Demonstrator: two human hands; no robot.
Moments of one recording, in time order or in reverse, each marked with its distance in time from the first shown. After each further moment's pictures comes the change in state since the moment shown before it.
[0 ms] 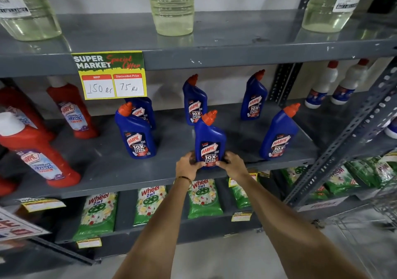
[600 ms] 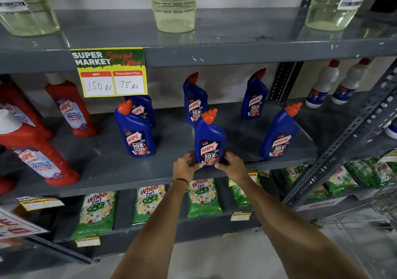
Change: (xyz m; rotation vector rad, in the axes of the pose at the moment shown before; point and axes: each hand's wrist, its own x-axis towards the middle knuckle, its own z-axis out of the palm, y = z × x) left_hand 0.005 -0.014 -0.002 -0.084 -0.020 -0.040; right_hand -0.007 0.000 0.001 -0.010 0.010 -0.038
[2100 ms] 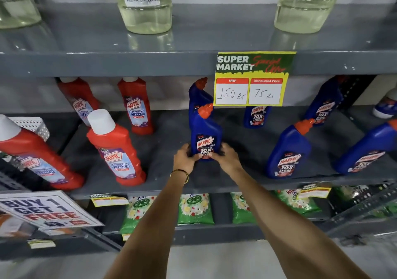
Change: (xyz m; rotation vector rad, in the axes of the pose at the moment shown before) left_hand 0.059 -0.051 -0.195 0.022 0.118 0.018; right_hand 0.047 -0.131 0.191 0.190 -0.074 0.051
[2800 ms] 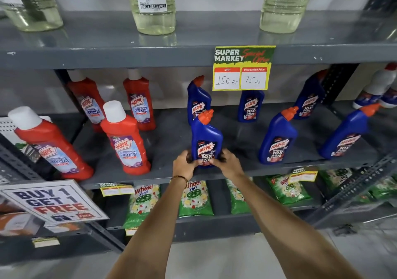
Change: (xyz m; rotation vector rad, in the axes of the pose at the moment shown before) left_hand -0.059 -0.010 -0.012 0.049 -0.029 -0.013; right_hand -0.064 0.014 -0.002 -0.104 0.051 -0.067
